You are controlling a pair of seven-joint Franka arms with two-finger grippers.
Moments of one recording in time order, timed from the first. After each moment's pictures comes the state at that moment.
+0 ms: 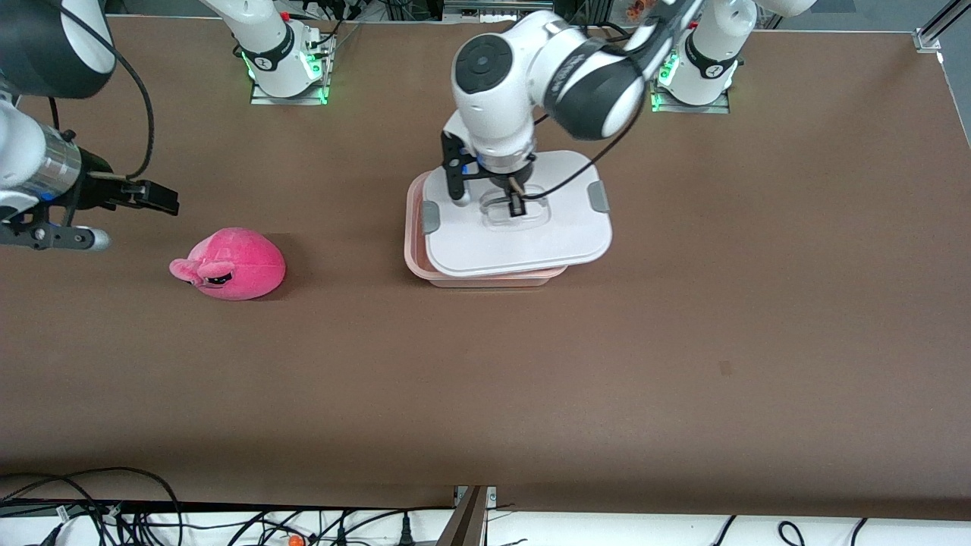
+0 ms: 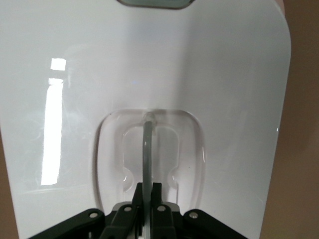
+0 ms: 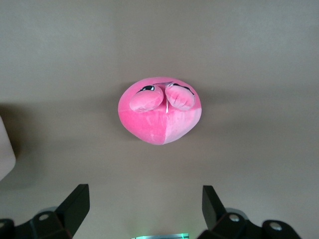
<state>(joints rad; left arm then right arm) -0.74 0.45 -0.03 -1.38 0.08 1.71 0.60 0.11 0.14 -0.06 -1.60 -0.04 1.55 0.11</state>
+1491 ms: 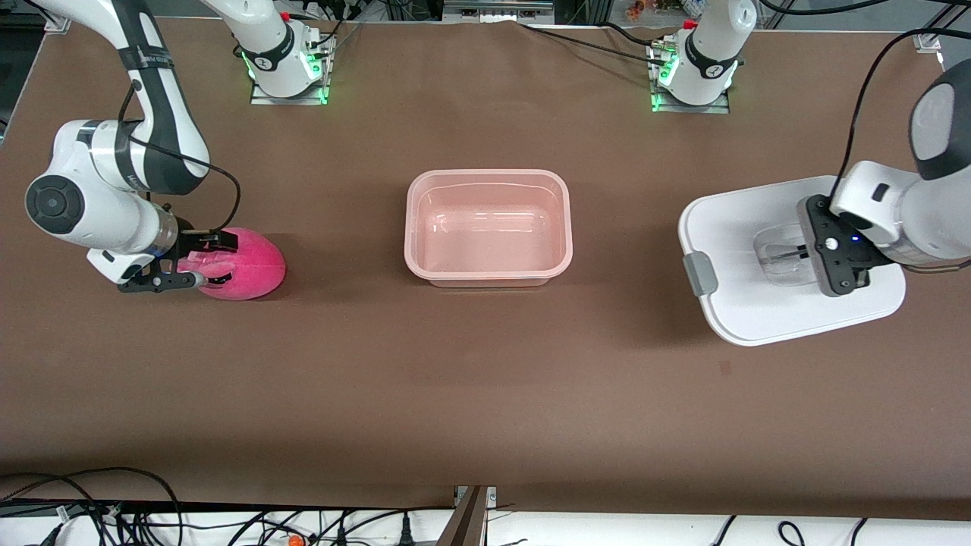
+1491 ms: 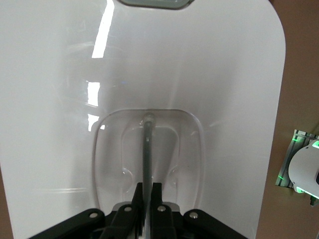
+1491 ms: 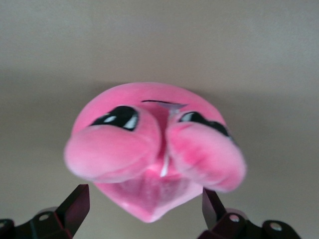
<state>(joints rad) -0.03 0.36 -0.01 -1.29 0.02 1.43 1.28 0.09 0.25 -0.11 -1.99 -0.03 2.06 -0.11</state>
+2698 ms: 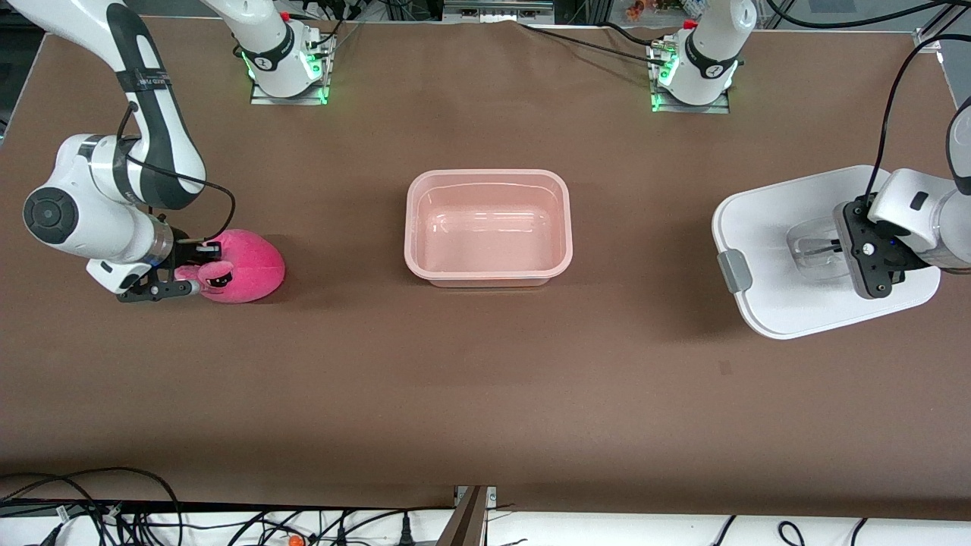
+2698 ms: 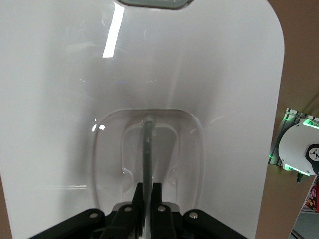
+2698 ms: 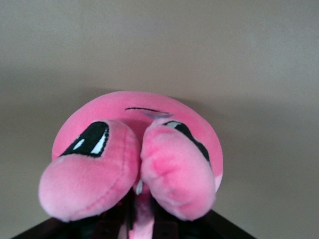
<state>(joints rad) 0.03 0.38 -0.01 -1.30 0.07 1.39 1.33 0.08 0.30 -0.12 -1.99 0.01 2.13 -0.19</state>
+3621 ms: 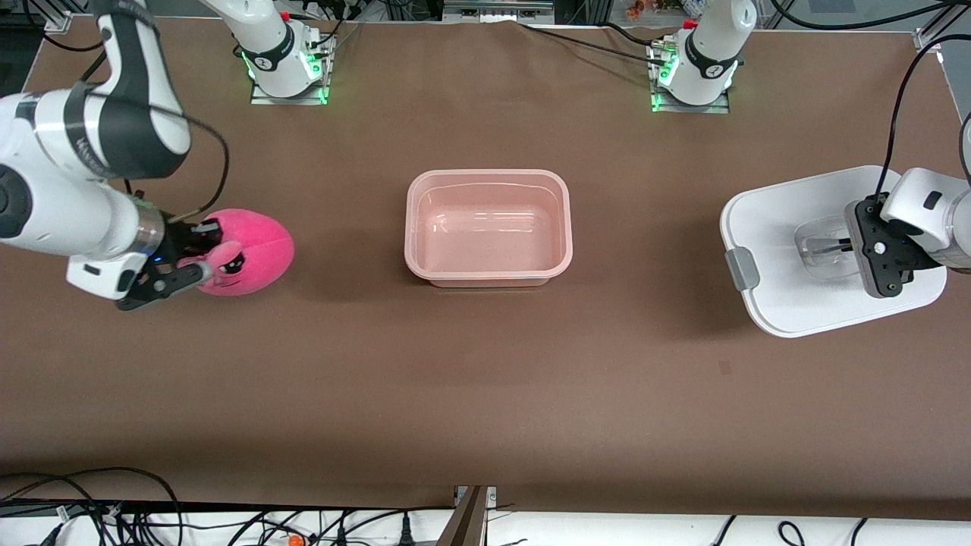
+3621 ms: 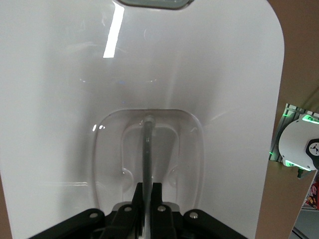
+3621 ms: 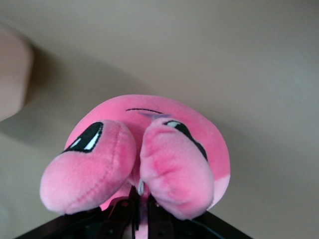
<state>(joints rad) 0.05 0.38 -0.01 -1.30 0.07 1.38 1.35 0.16 0.31 0.01 -1.51 0.02 1.61 -0.36</state>
